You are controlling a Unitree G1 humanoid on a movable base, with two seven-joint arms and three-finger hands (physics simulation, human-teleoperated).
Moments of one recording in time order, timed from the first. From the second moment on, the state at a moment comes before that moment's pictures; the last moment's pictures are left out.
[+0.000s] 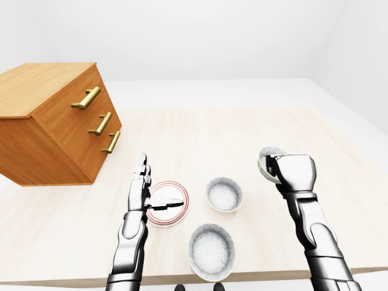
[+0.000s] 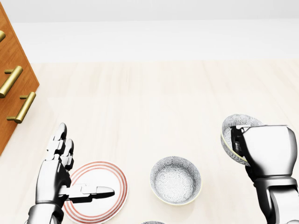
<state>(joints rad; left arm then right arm) -0.01 0.02 0.05 0.05 -0.03 -0.01 -0.02 -0.12 -0.30 -0.12 0.07 -1.35 -0.09 -0.37</state>
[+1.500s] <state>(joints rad) 0.00 0.02 0.05 0.04 -0.03 -0.01 -0.02 0.06 -0.11 0.09 -0.26 -1.39 -0.09 -0.22</state>
